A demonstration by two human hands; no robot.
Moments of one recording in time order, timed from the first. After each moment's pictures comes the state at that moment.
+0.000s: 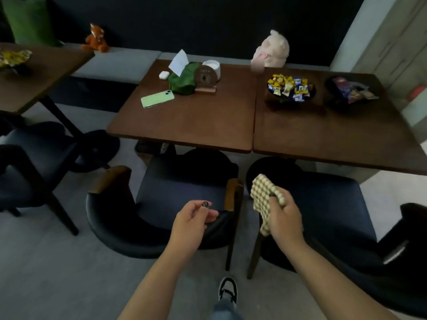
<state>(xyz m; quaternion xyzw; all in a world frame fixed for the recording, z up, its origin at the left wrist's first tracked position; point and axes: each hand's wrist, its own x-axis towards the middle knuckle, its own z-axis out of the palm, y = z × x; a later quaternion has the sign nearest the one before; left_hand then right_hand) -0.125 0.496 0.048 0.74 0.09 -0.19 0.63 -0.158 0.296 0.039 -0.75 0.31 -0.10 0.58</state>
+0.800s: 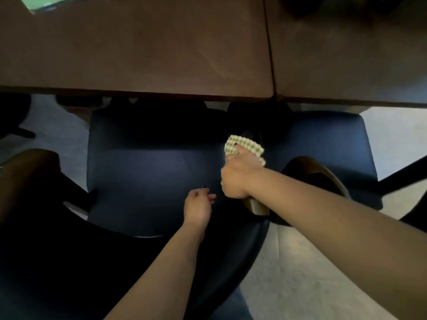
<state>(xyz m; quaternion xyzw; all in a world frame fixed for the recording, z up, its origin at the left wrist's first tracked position) 0.001 0.475 -0.162 0.66 0.30 -0.40 0.56 0.034 0.355 -0.088 -0.89 -0.10 0.42 -0.16</state>
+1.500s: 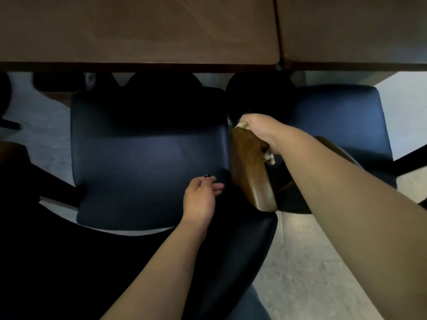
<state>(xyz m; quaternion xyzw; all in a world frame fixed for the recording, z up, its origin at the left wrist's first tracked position) -0.003 0.466 -0.162 0.67 0.26 -0.39 0.57 0.062 0.276 -0.152 -0.67 0.45 0.23 0.54</state>
